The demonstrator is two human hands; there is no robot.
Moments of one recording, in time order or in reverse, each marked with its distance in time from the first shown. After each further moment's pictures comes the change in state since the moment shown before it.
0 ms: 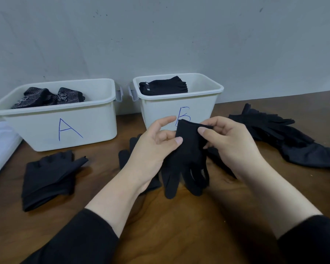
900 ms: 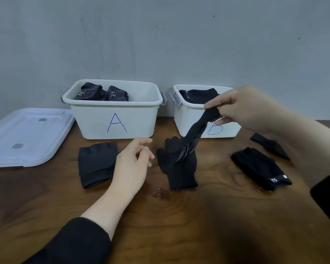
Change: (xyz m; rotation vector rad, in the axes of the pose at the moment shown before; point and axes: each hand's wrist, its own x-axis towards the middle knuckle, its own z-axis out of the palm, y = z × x) left_hand -0.070 -0.001 -0.115 0.640 0.542 0.071; right_hand 0.036 -0.123 0.052 -0.529 -0.317 -0.049
